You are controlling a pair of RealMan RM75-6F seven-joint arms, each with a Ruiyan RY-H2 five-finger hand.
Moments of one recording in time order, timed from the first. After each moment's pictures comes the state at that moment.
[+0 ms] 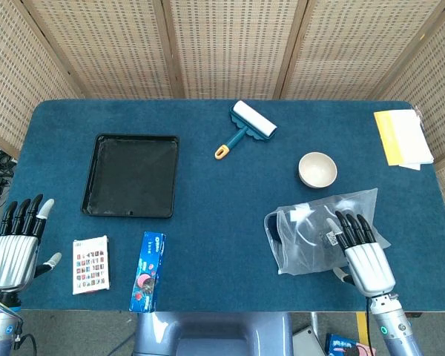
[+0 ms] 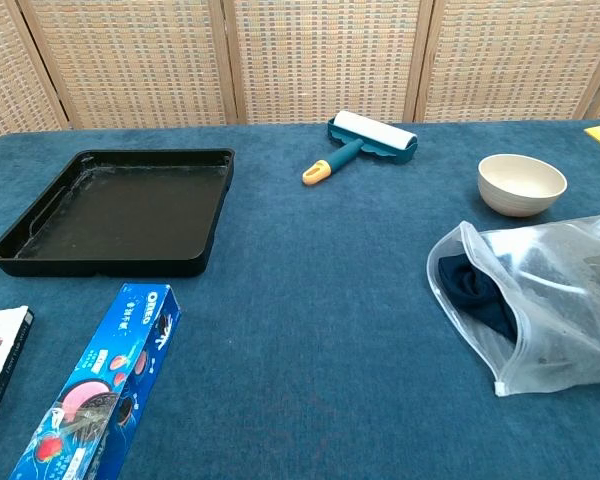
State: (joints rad) left arm -0.09 -1.18 -0.06 -1.87 1.54 1.56 0.51; right arm 0.17 -1.30 0.02 -1.63 -1.64 1.45 -0.32
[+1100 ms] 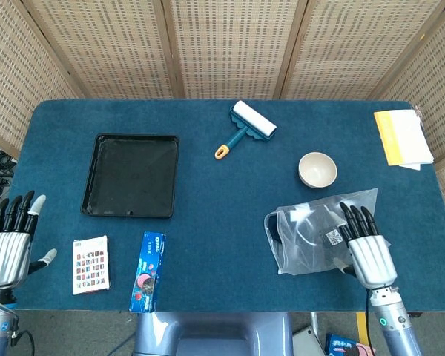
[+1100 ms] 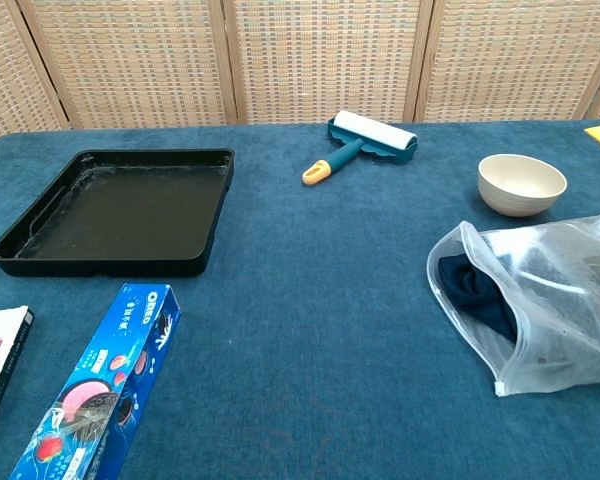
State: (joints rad) left arm -0.09 -1.17 -0.09 -1.86 1.50 1.56 0.47; right arm 0.19 -1.34 0.07 -1.58 -1.61 1.46 -0.27
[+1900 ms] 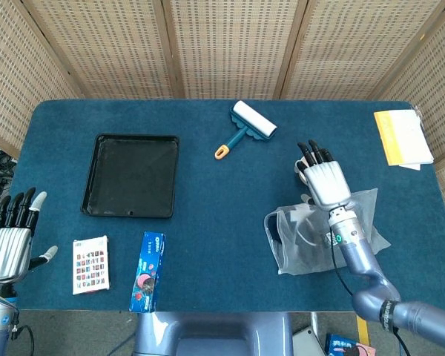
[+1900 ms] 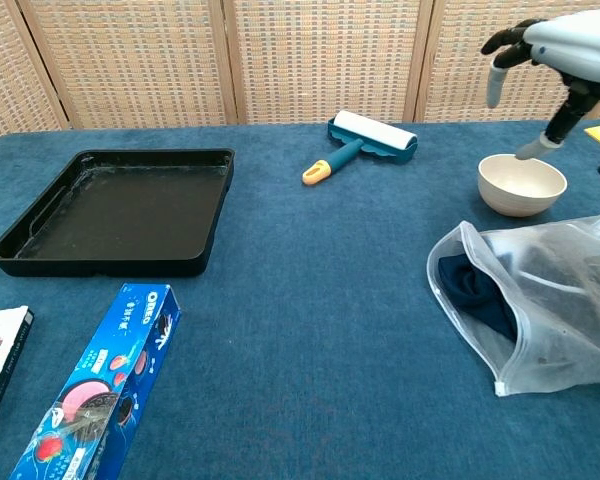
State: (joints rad) left arm -0.12 -1.18 -0.10 -1.83 1.46 1.52 0.44; right arm 0.62 -1.40 0.36 -1.49 -1.22 1.04 -0.51
